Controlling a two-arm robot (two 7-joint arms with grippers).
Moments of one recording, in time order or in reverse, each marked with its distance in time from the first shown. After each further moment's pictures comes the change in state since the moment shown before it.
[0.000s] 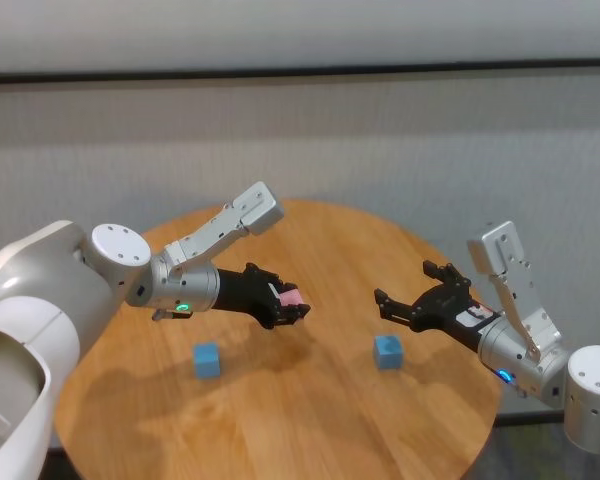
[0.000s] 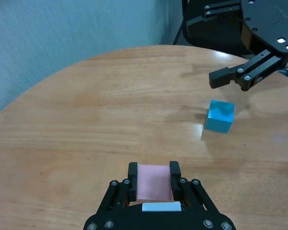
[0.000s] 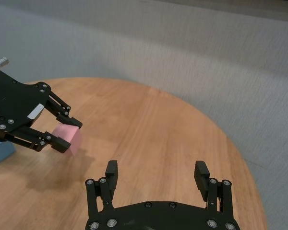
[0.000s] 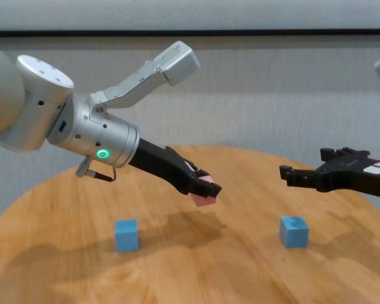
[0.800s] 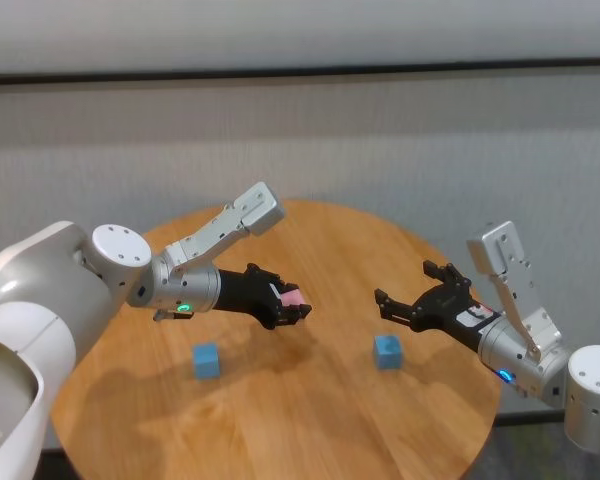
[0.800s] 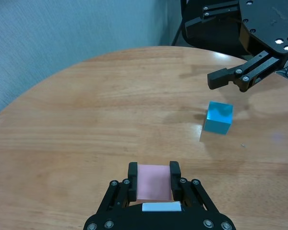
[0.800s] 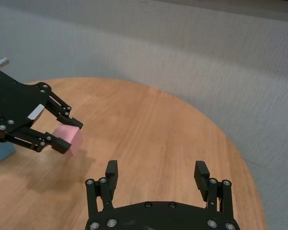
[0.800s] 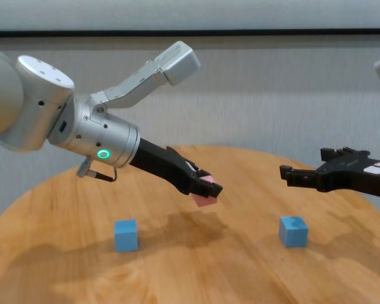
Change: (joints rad) left arm 0.027 0.030 0.005 -0.082 -0.005 0.035 0.012; right arm 0.000 0.000 0.000 0.000 0.000 0.000 0.000
